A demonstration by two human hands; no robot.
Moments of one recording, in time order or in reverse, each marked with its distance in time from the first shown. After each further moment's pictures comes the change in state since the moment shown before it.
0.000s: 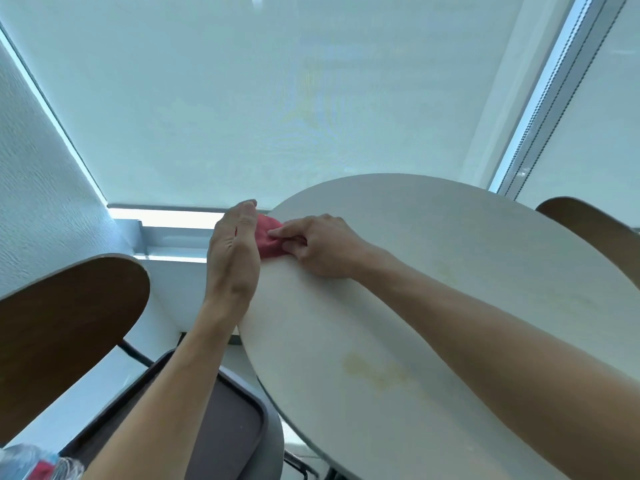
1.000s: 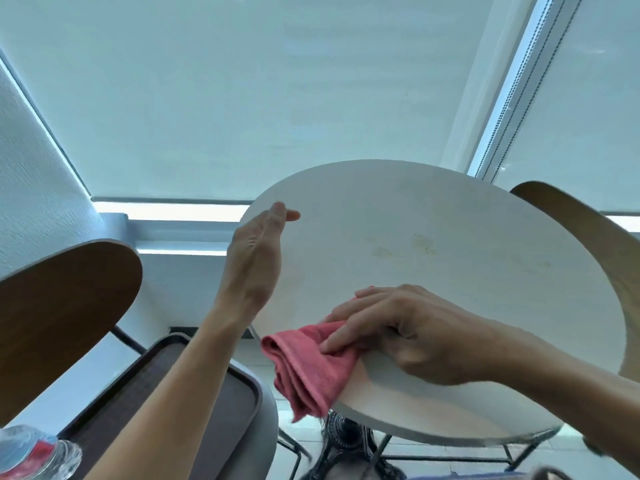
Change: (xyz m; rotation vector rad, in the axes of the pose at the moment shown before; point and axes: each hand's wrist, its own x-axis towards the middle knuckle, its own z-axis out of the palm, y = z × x) left_hand -0.054 0.020 -0.001 0.110 -0.235 0.041; right_hand -0.185 -0.021 -0.030 0.229 -0.199 -0.210
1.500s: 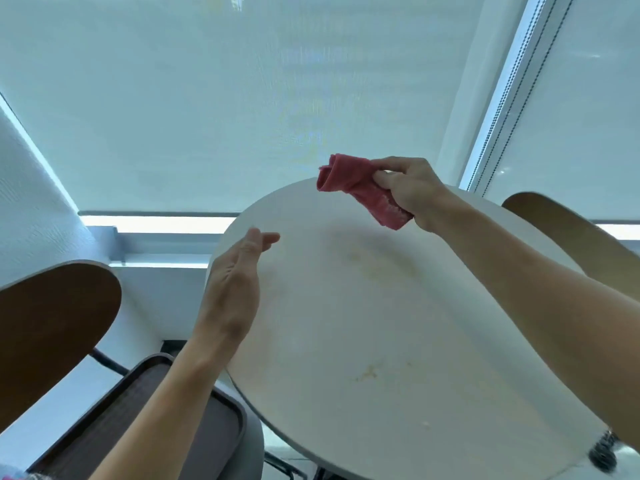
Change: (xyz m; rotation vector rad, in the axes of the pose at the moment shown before) left_hand 0.000 0.000 0.014 -0.065 0.034 -0.117; right_hand 0.086 0.110 -0.112 0.533 0.778 0.438
